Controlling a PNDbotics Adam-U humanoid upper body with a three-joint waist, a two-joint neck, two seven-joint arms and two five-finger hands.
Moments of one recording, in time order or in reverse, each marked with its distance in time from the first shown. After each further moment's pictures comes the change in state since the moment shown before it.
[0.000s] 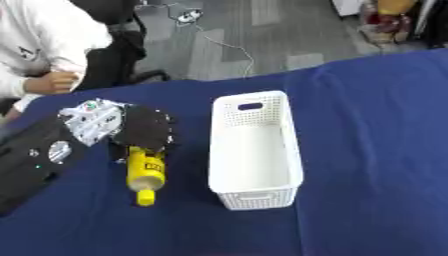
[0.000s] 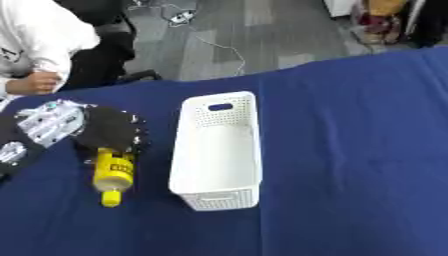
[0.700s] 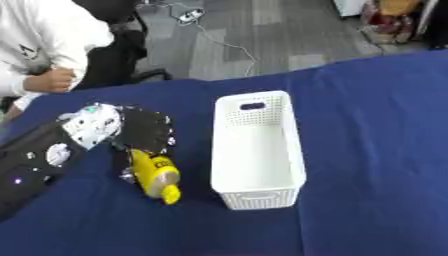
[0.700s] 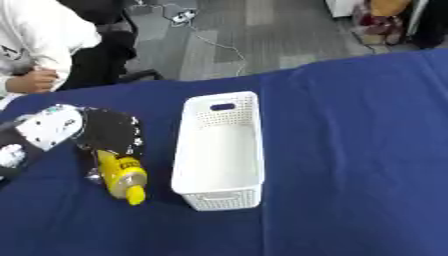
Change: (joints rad) left arm 0.030 -0.005 0.030 -0.015 0.125 -0.007 0.006; right arm 0.000 0.000 0.000 0.000 -0.005 -0.001 0.001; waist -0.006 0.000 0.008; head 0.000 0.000
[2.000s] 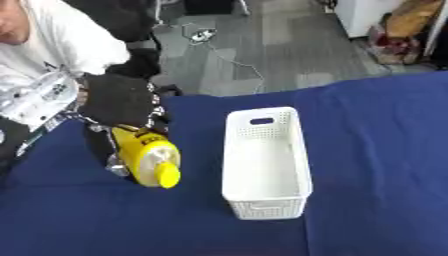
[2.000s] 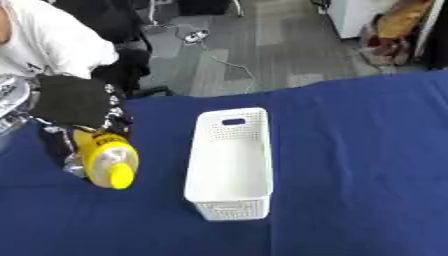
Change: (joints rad) left arm 0.065 0.099 0.198 -0.346 0.576 -0.033 -0.366; right arm 0.046 -0.011 -0.006 0.000 0.012 0.006 -0.007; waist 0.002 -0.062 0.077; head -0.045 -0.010
